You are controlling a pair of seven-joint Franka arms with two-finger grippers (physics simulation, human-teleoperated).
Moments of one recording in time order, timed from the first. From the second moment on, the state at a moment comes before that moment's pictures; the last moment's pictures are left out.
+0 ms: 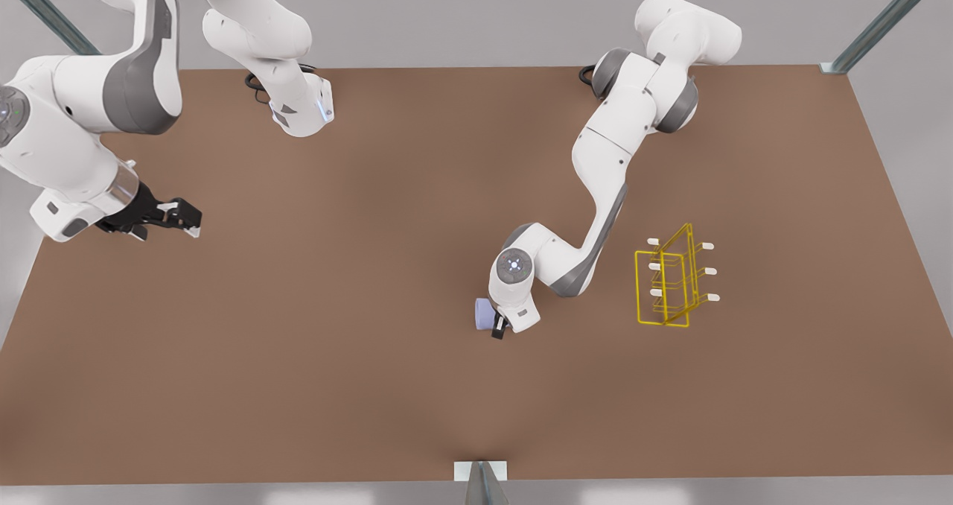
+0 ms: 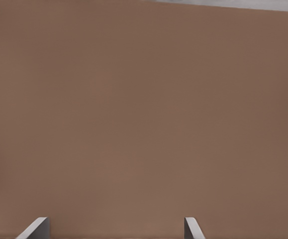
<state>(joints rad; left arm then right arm) -0.56 1.04 -0.11 -1.13 0.13 2.20 -1.97 -0.12 0.09 0.14 -1.53 -0.03 1.62 -0.05</state>
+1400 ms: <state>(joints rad) -0.60 0.84 -0.04 -1.22 1.05 1.07 -2.02 -0.12 0.10 0.15 -1.52 -0.03 1.64 -0.09</state>
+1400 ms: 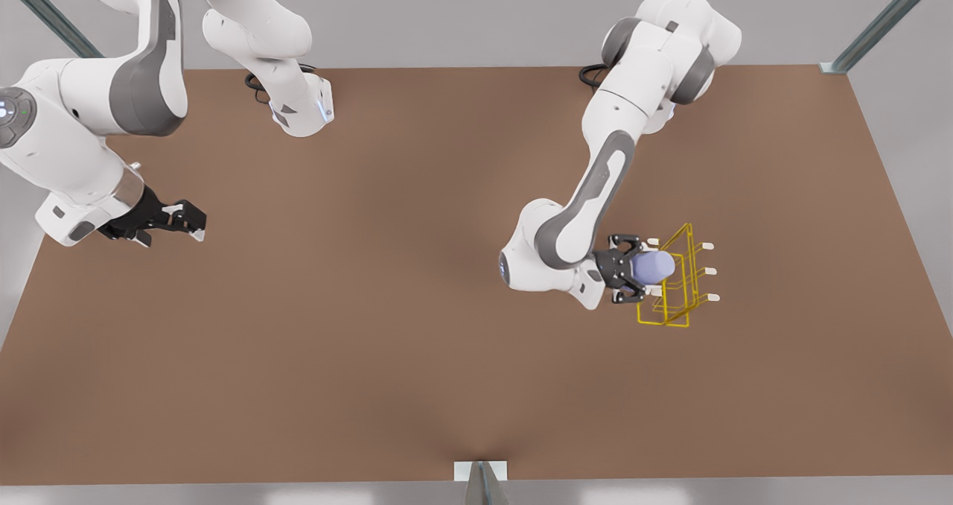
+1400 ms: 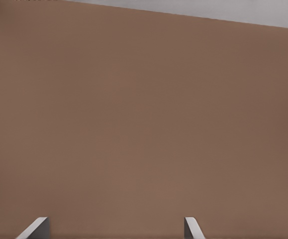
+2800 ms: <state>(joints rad) -0.54 0.99 -0.04 -1.24 1.28 1.07 -2.16 -0.08 0.13 0.17 -1.50 -0.08 1.64 -0.09</state>
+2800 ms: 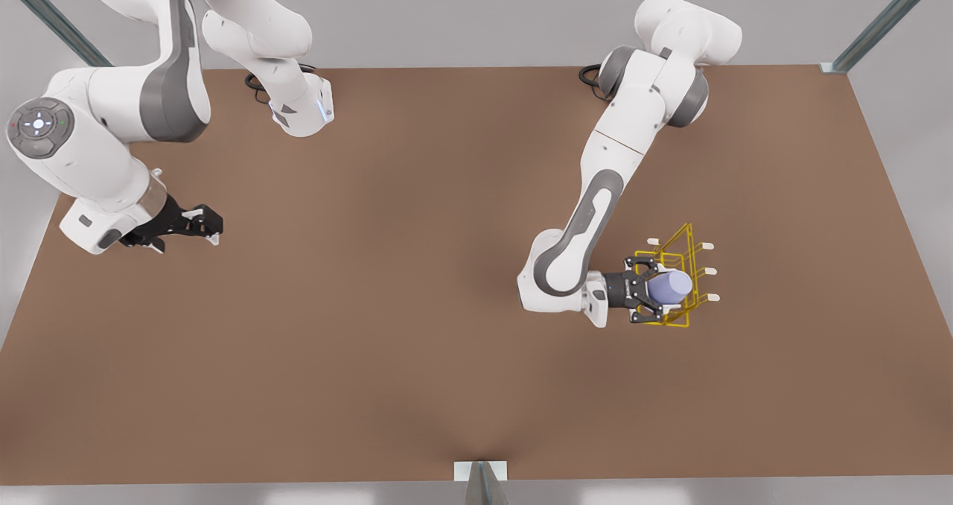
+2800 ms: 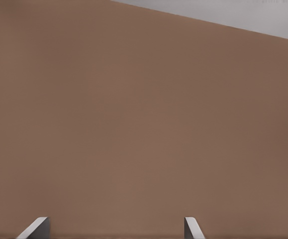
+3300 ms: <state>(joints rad) -0.47 0.58 -0.19 -1.05 0.85 1.08 -2.06 -0.08 0.13 0.17 -1.50 -0.07 1.64 -0.09</state>
